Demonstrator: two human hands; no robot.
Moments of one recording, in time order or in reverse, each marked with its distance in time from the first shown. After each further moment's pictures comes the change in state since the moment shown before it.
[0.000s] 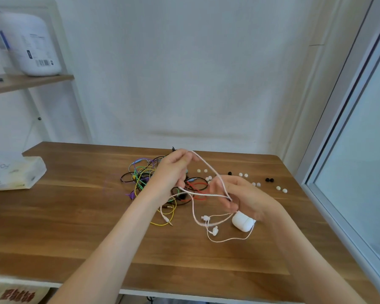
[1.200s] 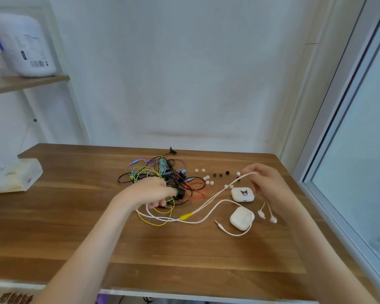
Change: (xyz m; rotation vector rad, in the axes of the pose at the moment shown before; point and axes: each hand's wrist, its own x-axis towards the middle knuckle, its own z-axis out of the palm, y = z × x) left_hand -0.006 -0.007 -0.040 0.917 -0.264 -0.407; right_hand -0.022 -0.002 -0.041 -0.220 0.718 0.058
